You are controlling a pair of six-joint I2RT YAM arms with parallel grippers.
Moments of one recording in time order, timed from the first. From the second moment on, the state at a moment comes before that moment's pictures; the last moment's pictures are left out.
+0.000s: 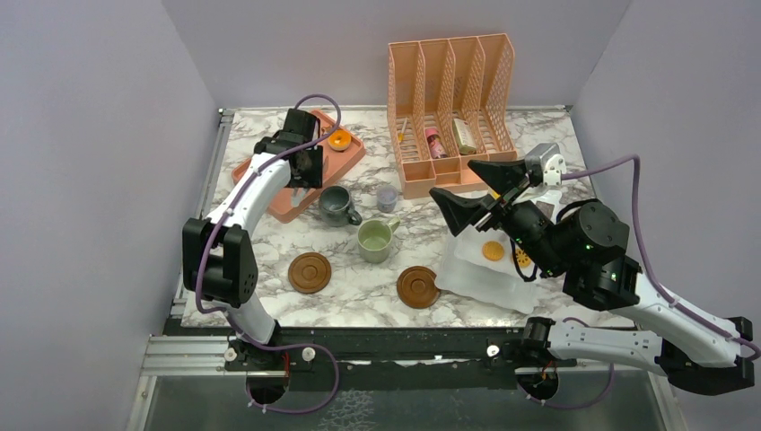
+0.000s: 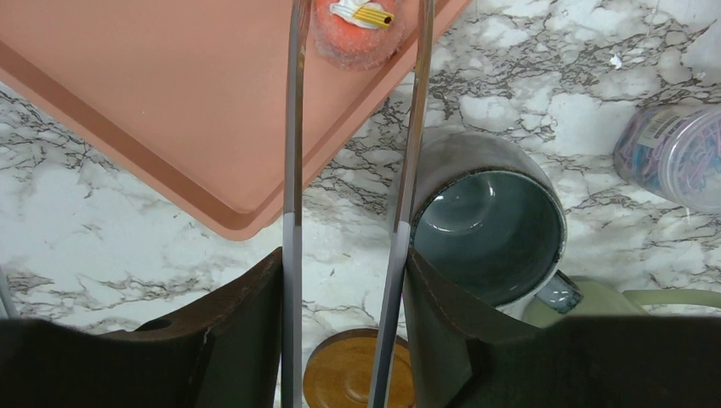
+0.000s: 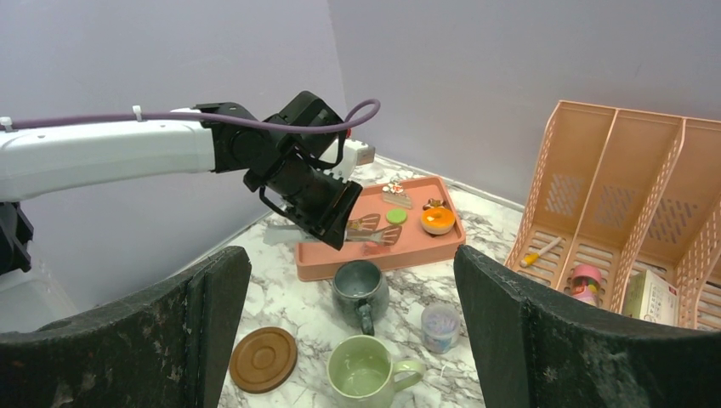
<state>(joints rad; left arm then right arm) -0.24 1.67 1.45 -0.79 -0.14 -0.19 1.14 0.81 1.14 -0.10 0.41 0.00</state>
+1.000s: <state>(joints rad) -0.21 1.67 1.35 -0.76 -0.19 -0.20 1.14 0.80 1.14 -0.10 0.40 0.00</state>
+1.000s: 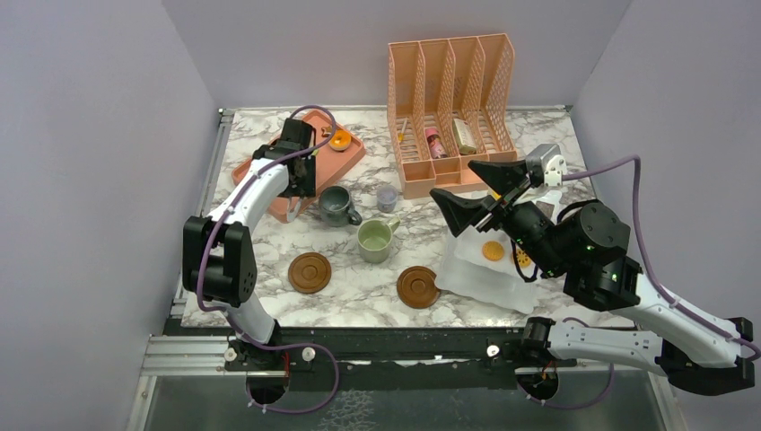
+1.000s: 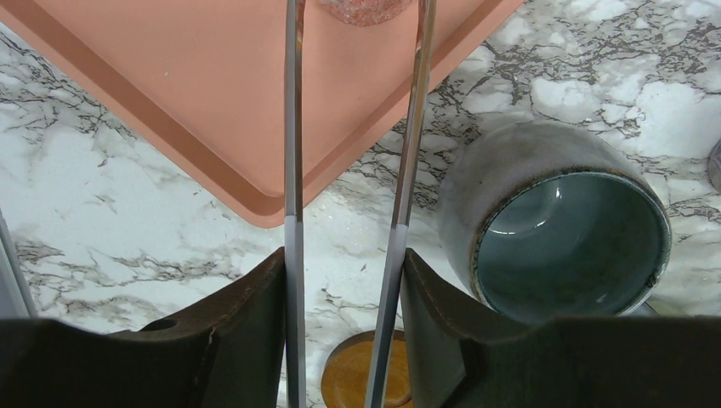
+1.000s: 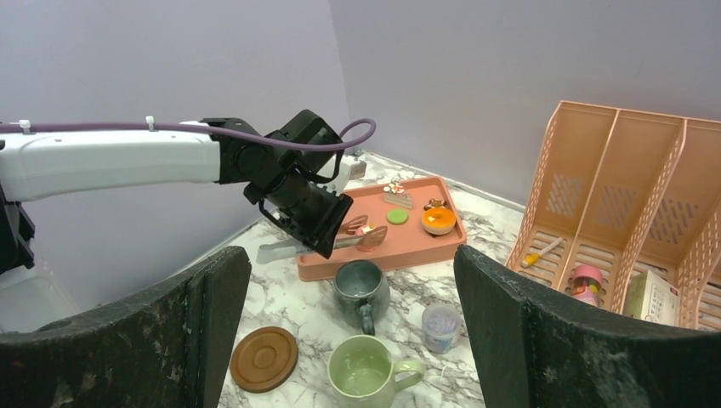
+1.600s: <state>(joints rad) -0.21 1.61 1.37 -0.76 -0.18 -0.20 1.14 0.80 1.13 -0.10 0.40 0.00</state>
